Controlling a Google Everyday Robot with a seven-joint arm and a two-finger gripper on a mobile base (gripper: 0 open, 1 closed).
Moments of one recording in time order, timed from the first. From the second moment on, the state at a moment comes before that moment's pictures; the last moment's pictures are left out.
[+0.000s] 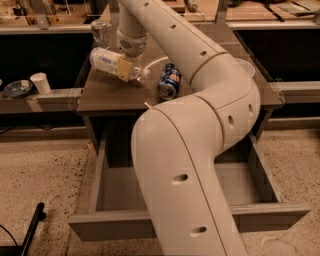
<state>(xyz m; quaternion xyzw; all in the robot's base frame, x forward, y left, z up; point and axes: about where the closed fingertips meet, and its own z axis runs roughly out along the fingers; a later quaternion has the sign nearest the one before) 0.763 0.083 0.846 -0.54 0.83 0.03 0.14</state>
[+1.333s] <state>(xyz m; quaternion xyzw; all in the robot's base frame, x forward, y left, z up) 0.749 0.097 0.905 -0.61 0.70 0.19 0.31</state>
